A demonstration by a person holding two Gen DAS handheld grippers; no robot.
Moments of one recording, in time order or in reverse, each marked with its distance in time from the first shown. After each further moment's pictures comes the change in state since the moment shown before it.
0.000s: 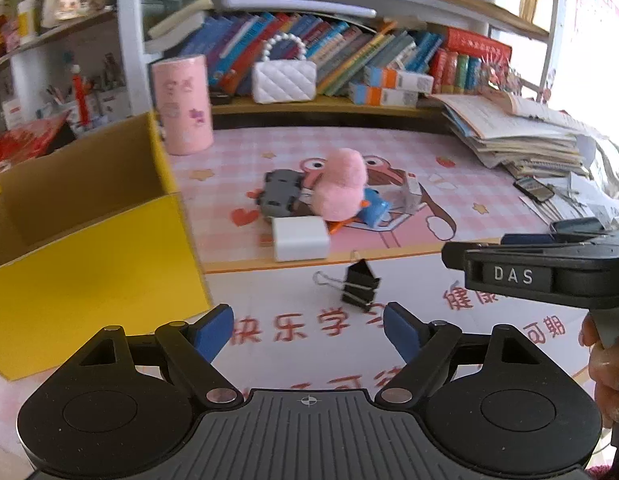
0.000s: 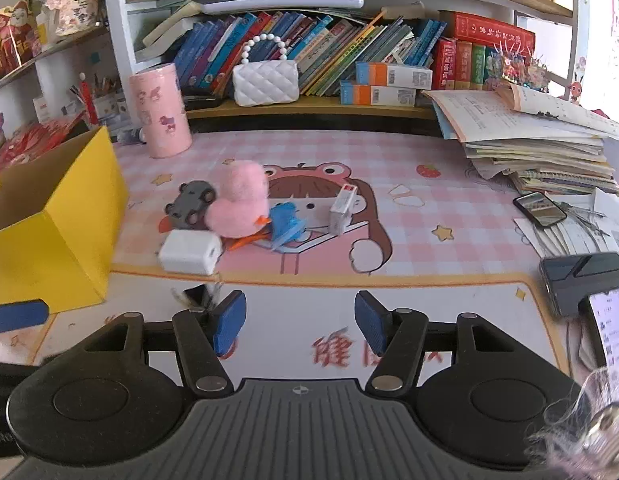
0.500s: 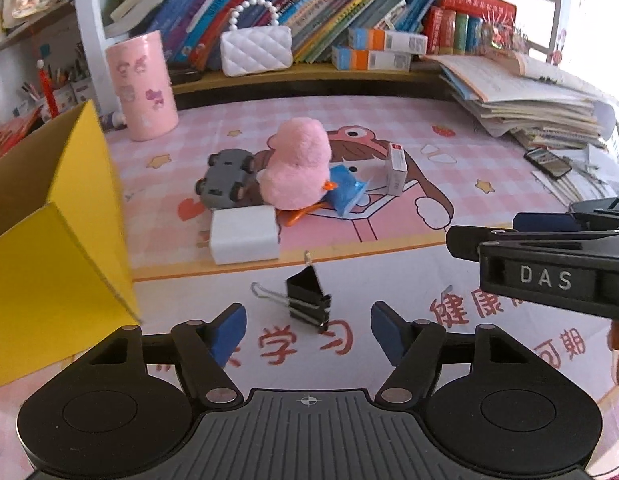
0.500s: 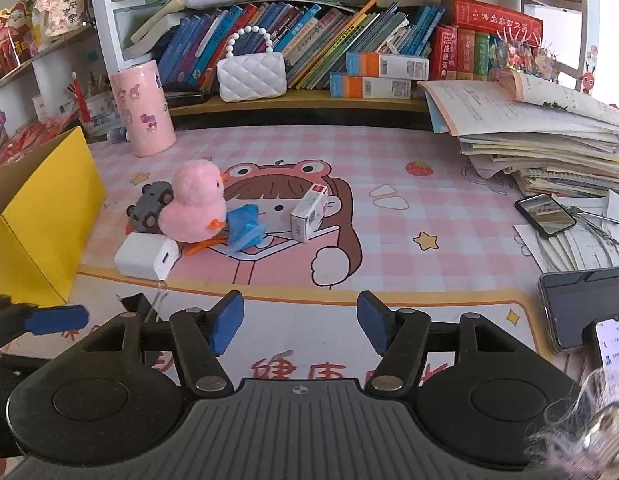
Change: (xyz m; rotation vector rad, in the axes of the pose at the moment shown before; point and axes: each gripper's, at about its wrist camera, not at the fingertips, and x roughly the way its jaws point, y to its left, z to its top) left arm 0.060 -0.048 0.013 0.037 0.083 0.041; right arm 0.029 -0.050 0.006 -0.016 0.013 0.051
